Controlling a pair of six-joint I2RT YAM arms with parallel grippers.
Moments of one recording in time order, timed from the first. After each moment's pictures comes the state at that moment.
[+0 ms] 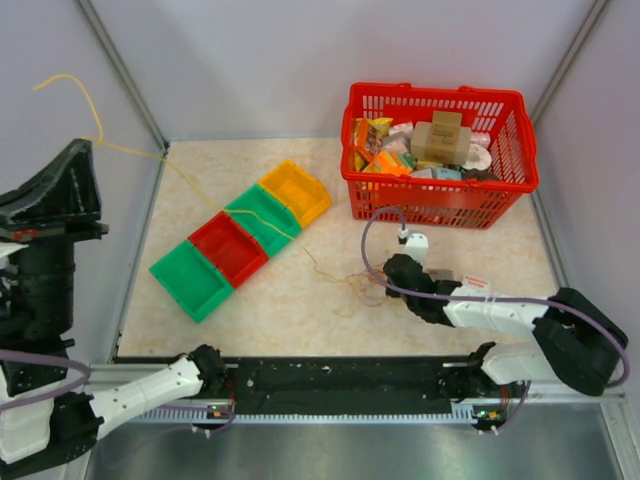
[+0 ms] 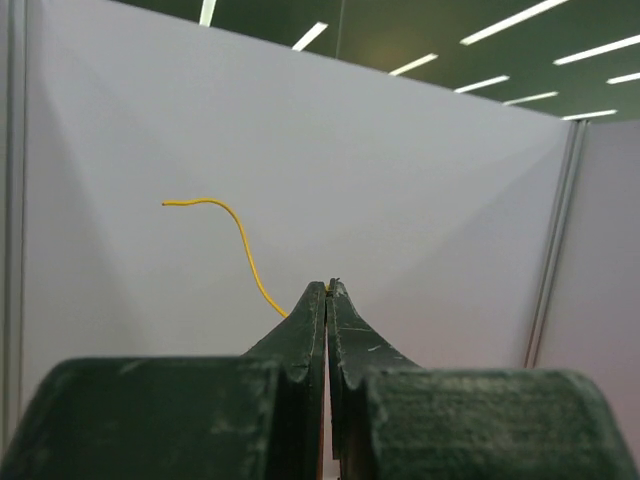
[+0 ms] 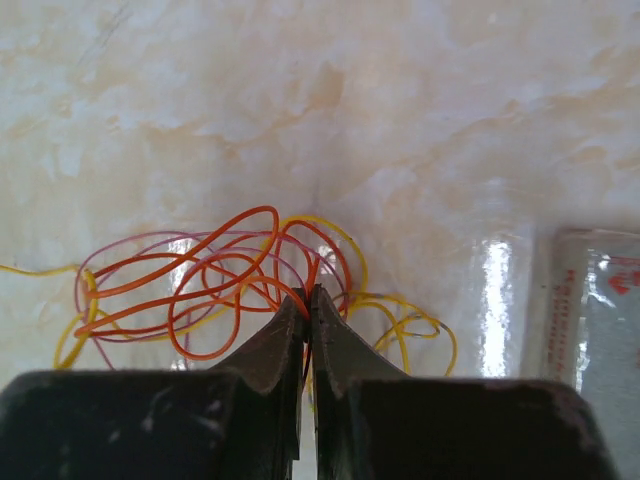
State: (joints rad) left arm -0.91 0.66 1.59 -0.04 -0.45 0.29; right arm 0.86 1.33 0.49 0.05 0.49 0.68
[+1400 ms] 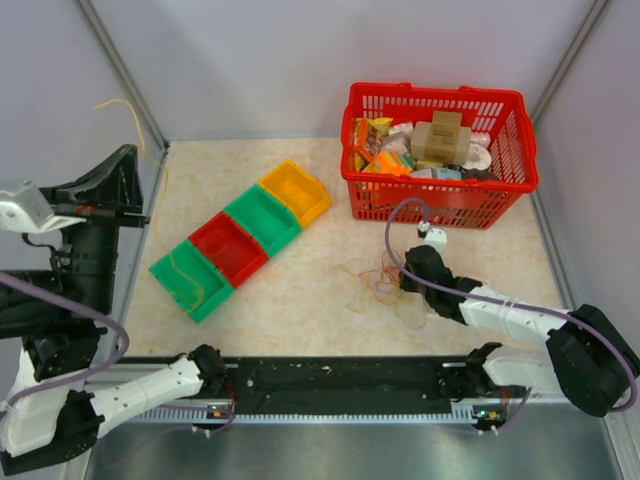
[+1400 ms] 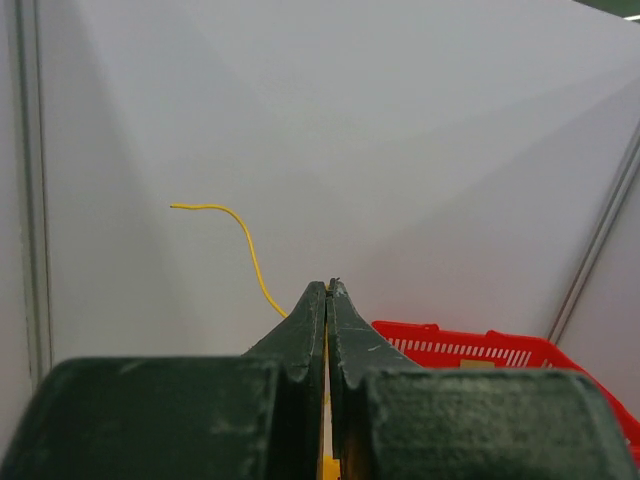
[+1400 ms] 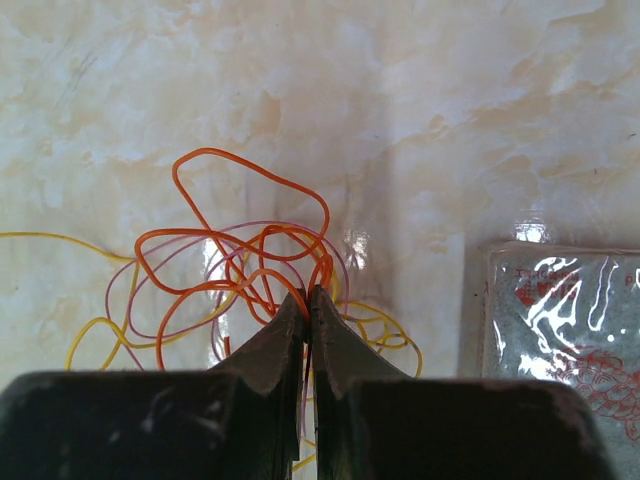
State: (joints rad) left arm -0.91 0.65 1.45 -0.07 -0.65 0.20; right arm 0.67 1.18 0.44 0.01 0.36 0.65
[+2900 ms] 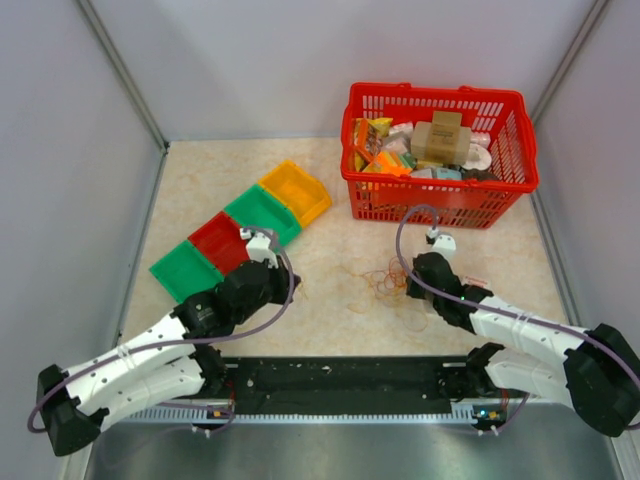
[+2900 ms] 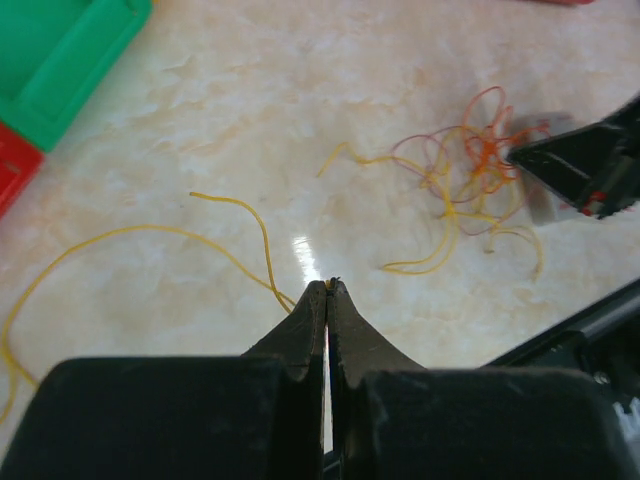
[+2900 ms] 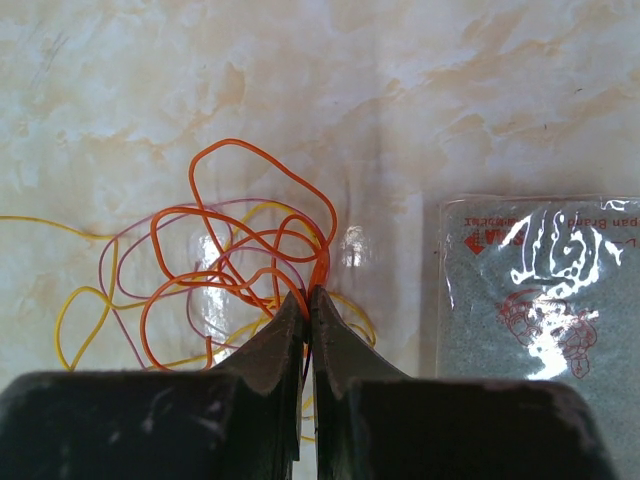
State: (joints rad) left arm -0.91 0.74 0.58 -0.35 -0.32 -0.65; right arm 0.67 1.04 0.39 -0.07 0.37 0.67
